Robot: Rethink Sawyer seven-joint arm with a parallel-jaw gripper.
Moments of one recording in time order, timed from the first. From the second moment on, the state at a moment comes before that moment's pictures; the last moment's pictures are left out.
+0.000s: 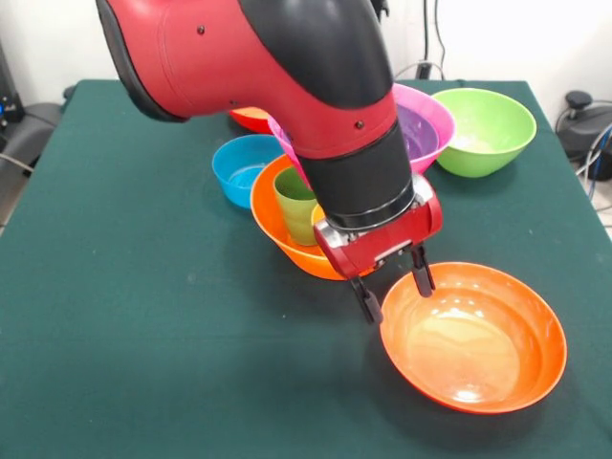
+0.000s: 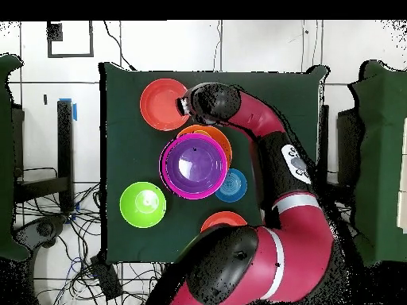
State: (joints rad) arm -0.44 -0.31 0.39 1.23 0.04 0.65 1.05
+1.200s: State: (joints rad) arm -0.44 -0.26 0.39 1.13 0.03 0.65 1.05
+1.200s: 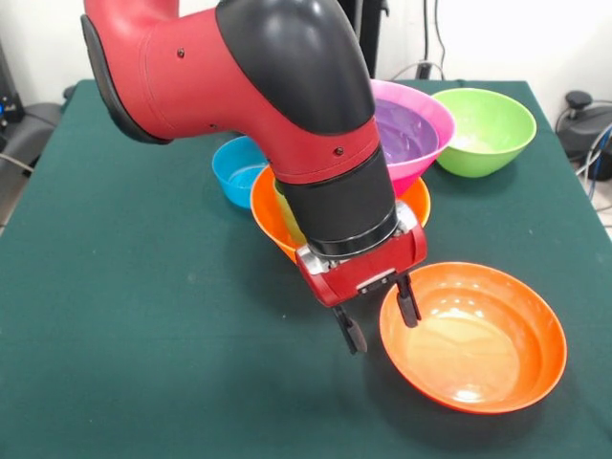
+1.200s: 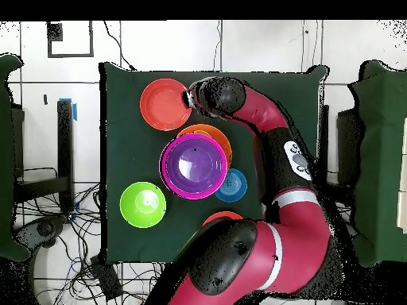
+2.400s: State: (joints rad) arm -0.46 -0.25 0.39 1.13 0.03 0.65 1.05
